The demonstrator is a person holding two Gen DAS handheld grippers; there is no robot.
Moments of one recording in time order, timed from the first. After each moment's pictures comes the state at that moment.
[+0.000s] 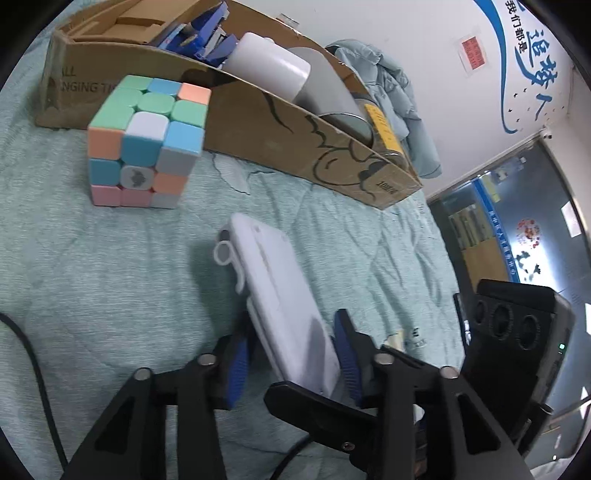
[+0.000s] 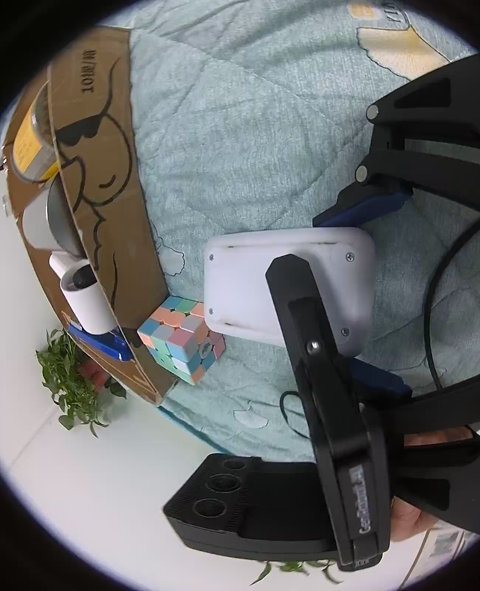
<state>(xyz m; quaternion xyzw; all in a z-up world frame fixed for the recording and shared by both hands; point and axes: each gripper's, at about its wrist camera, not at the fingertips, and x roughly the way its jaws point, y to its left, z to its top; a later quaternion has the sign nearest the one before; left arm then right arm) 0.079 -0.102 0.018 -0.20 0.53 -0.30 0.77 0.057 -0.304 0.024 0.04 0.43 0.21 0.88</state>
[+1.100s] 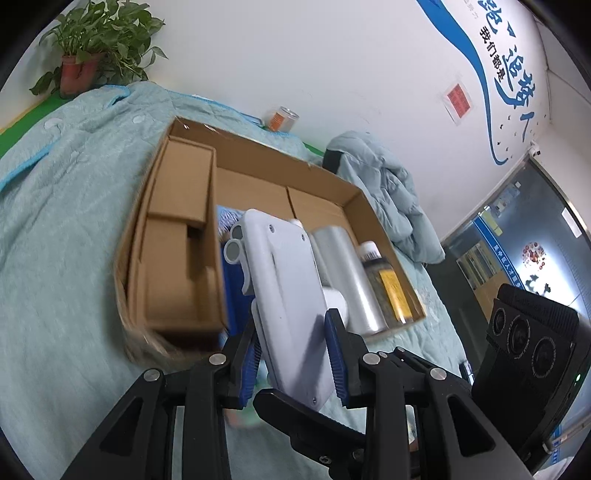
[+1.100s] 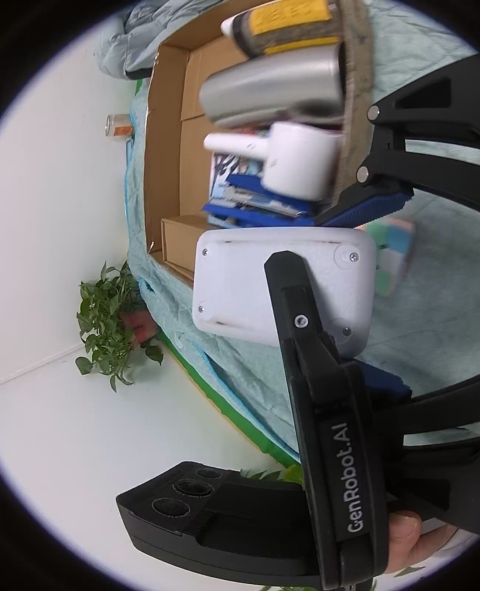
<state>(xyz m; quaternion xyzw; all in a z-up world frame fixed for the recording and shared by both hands) 0.206 0.008 0.142 -0.19 0.42 -0.28 0.84 0.131 -0.173 0.111 -0.08 0.31 0.24 0.92</state>
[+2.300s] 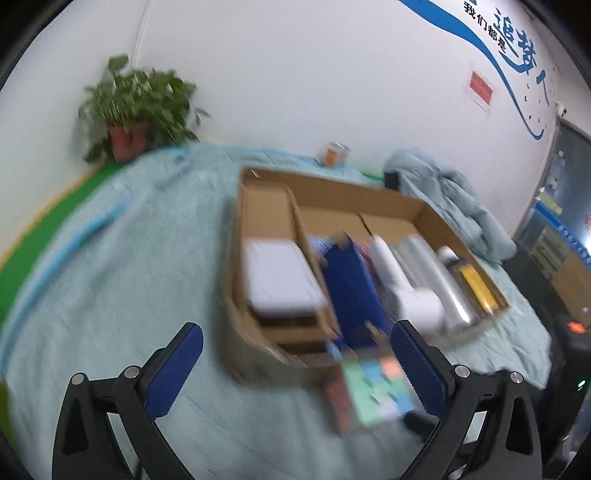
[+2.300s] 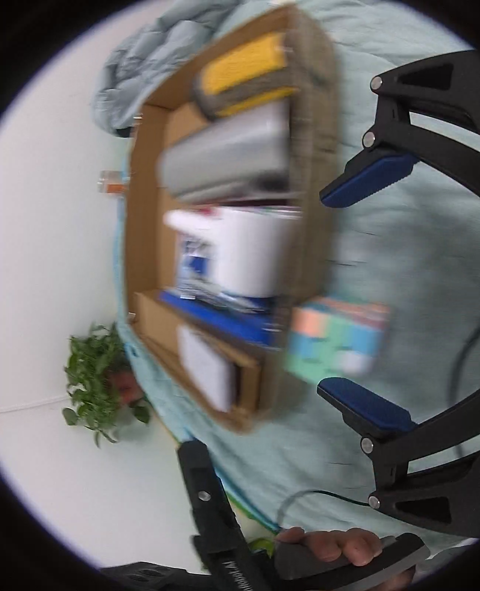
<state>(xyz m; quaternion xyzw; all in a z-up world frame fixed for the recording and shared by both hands) 0.165 0.022 0.118 -0.08 0.35 -0.17 0.92 0.111 -0.219 0.056 -0.11 0.30 0.12 0.94</state>
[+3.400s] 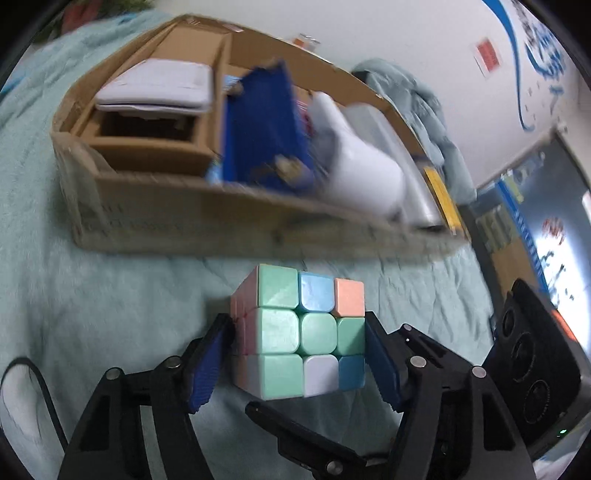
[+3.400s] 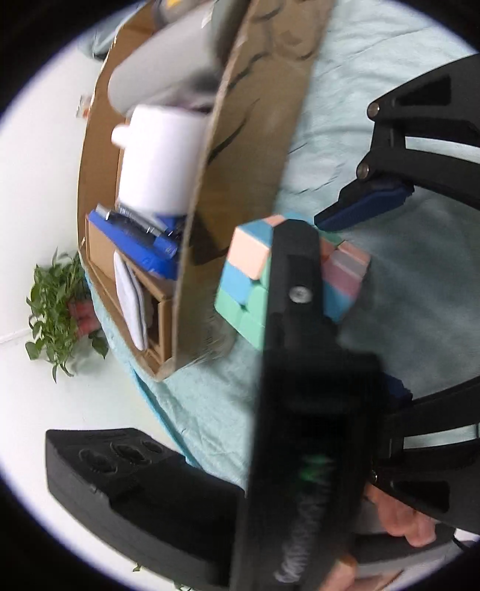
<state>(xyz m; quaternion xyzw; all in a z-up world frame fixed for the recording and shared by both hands) 0.164 -0.067 0.030 -0.14 0.52 -0.27 0.80 0.110 -0.217 0.011 -0.14 0.35 0.24 0.89</state>
